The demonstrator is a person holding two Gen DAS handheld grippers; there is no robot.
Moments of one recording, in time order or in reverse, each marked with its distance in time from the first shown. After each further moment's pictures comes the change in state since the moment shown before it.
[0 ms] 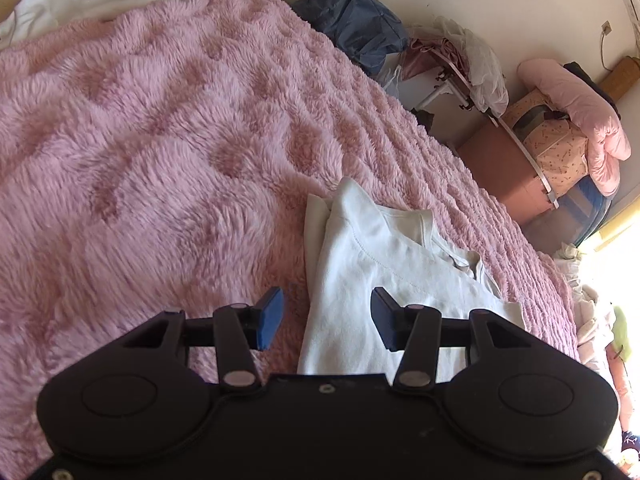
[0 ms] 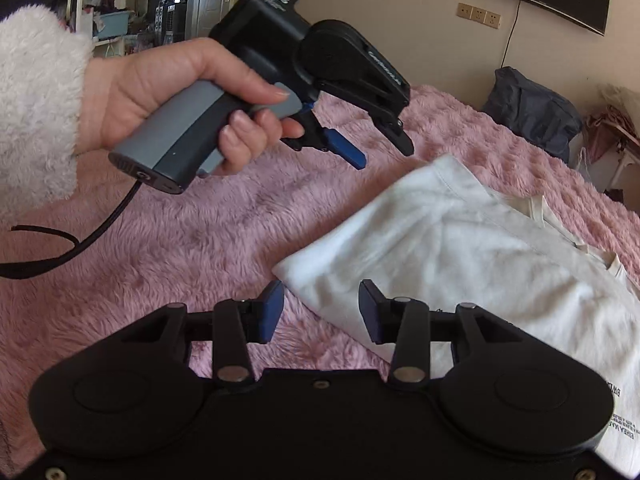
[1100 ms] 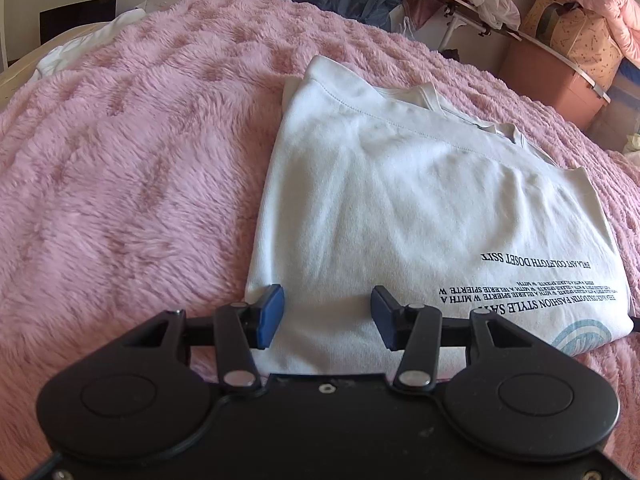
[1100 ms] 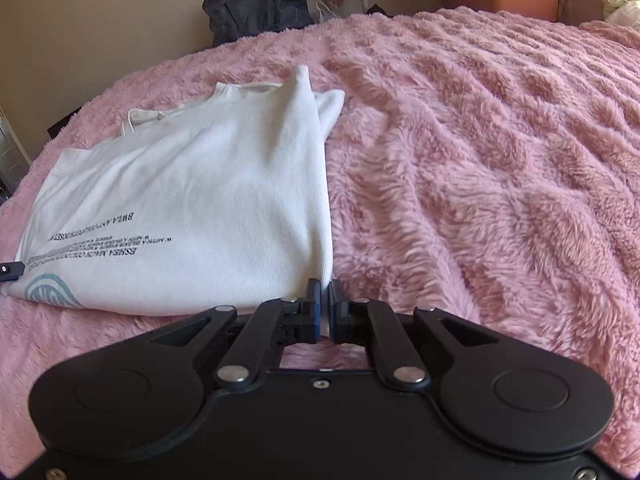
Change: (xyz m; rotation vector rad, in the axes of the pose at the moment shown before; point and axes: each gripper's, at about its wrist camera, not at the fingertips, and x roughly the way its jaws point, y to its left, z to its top) left arm 0.003 -0.062 -0.135 0.277 0.002 0.288; right arm -0.126 -0.313 -0.220 0.722 0.132 -0.297
